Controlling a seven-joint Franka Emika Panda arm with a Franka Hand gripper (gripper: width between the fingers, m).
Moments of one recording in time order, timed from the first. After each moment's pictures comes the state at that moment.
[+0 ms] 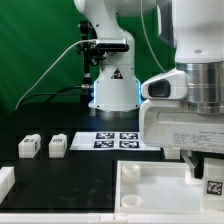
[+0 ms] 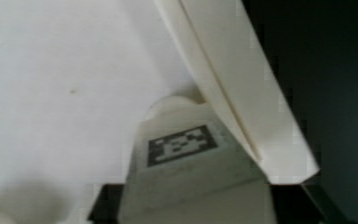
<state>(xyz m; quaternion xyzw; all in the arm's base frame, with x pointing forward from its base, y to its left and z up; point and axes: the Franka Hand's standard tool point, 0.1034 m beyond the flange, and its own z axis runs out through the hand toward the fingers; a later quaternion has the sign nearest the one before) 0.632 0.111 0.068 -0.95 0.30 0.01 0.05</state>
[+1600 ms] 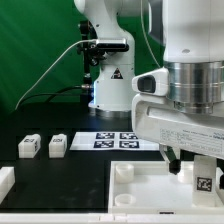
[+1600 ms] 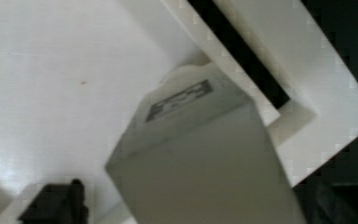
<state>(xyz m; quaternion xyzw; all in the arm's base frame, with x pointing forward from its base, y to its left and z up) 0.632 0.096 0.068 -0.93 0.35 0.01 0.03</state>
